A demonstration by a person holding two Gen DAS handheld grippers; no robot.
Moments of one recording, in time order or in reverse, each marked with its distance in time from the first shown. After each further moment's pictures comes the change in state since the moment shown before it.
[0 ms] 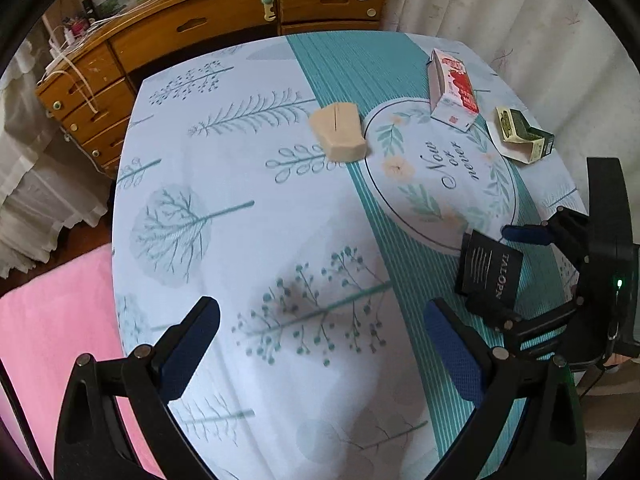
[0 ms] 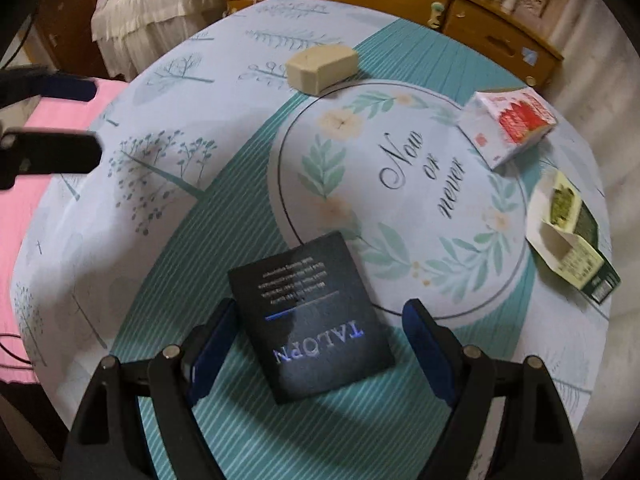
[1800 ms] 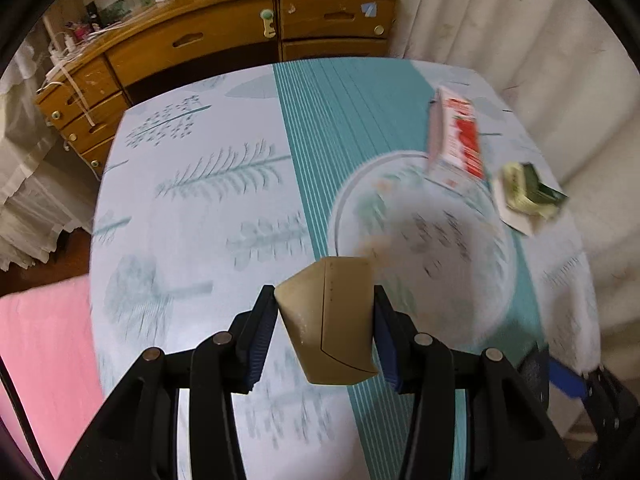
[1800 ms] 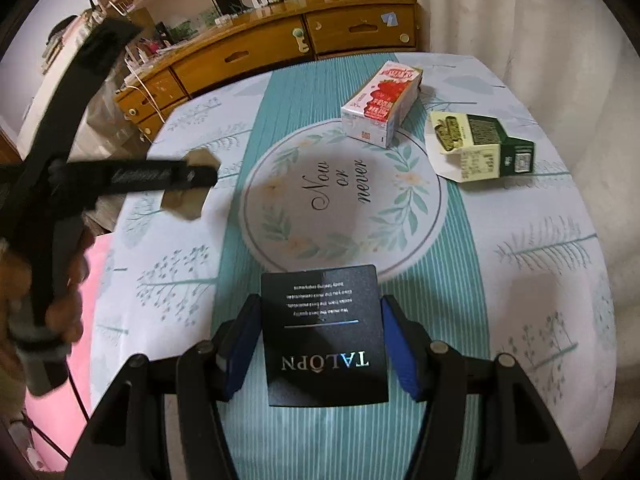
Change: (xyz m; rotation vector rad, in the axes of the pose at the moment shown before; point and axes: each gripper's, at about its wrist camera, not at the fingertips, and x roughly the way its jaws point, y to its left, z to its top) left arm 0.007 -0.037 0.055 -0.073 -0.045 0.027; right arm -0.075 -0.026 -0.029 0.568 -0.185 0.003
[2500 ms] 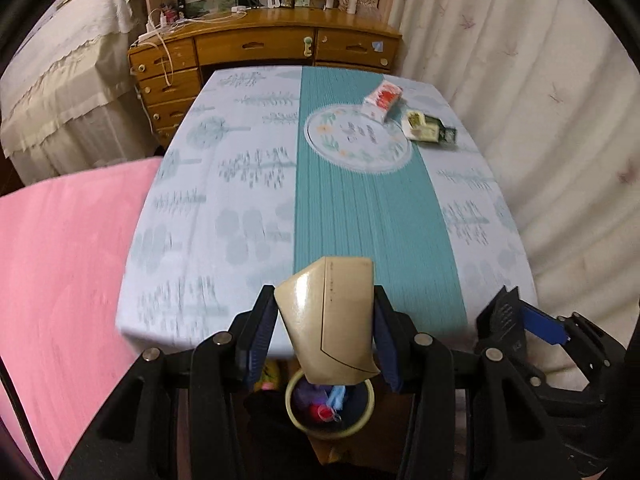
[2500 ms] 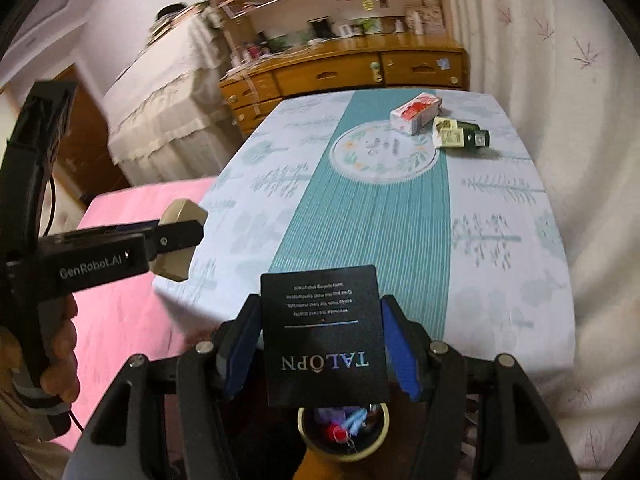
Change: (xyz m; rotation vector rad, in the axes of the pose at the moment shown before) left arm -0.204 -0.103 -0.276 -0.192 -0.130 0.047; right arm -0.183 -0.029 -0.180 -0.232 -0.094 0.194
